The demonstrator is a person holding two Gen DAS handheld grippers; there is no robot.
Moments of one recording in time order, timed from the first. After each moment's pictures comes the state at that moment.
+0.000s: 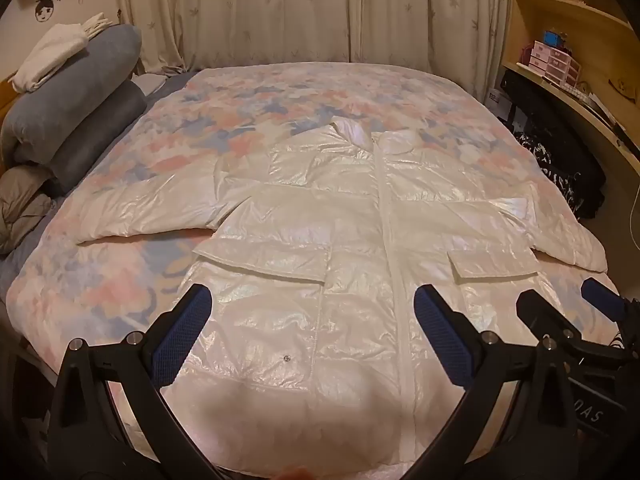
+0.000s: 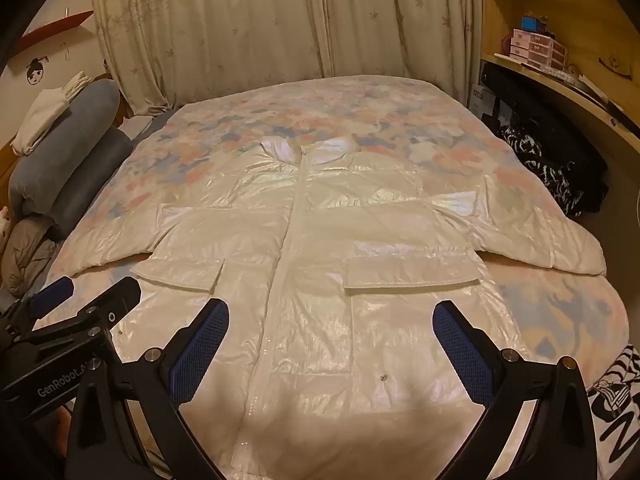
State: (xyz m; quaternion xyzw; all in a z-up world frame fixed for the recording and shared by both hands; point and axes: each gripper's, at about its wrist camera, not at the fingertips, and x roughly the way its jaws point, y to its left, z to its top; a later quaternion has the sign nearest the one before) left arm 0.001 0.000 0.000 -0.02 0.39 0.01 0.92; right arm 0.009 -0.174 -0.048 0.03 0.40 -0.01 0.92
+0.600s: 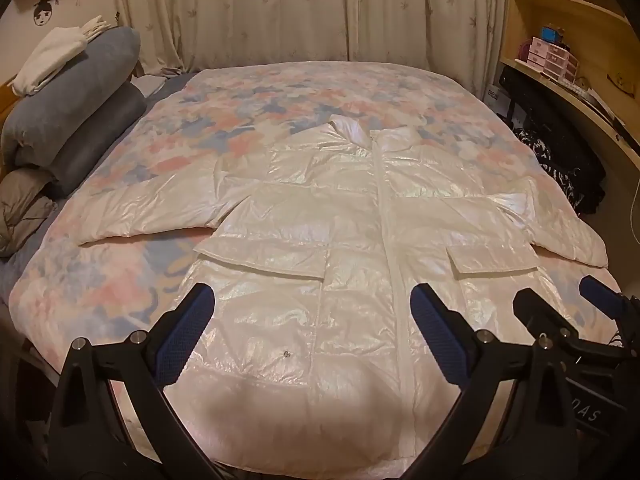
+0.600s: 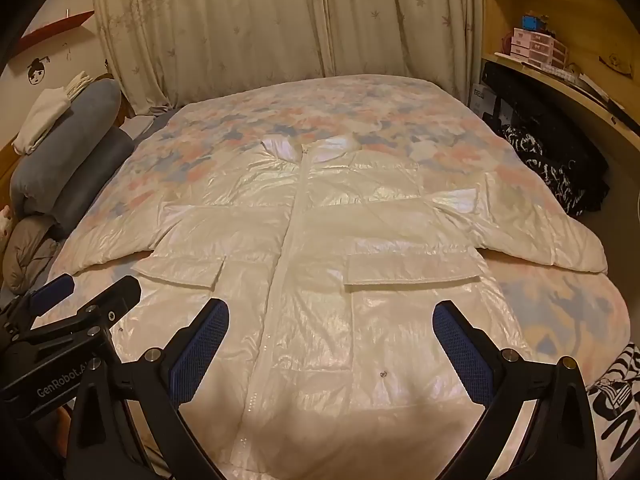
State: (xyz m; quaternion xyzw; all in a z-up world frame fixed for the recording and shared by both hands) left arm -0.006 -0.004 0.008 -0.01 0.39 0.01 0.92; right arm 0.008 -0.175 -0.052 0.03 0.40 0.00 0.91
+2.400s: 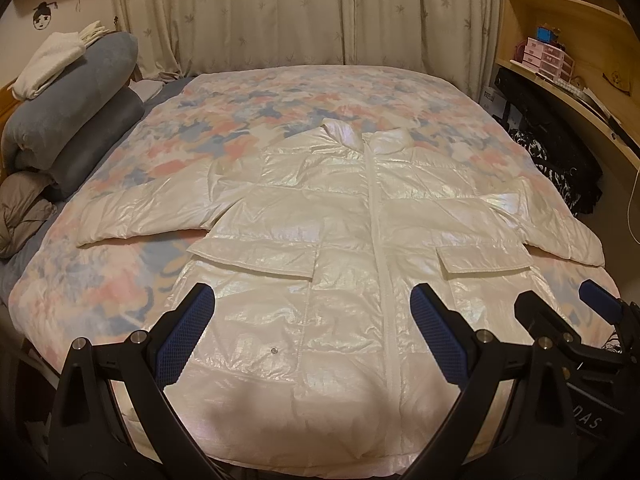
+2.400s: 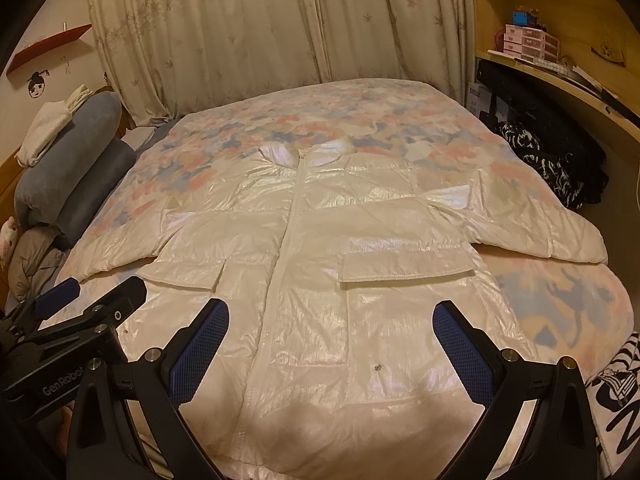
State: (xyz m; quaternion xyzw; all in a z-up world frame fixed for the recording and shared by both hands) left arm -0.020 -0.008 0.011 -0.01 0.38 0.01 0.93; right arm -0.014 -0.179 -0.038 0.03 0.39 0.00 0.92
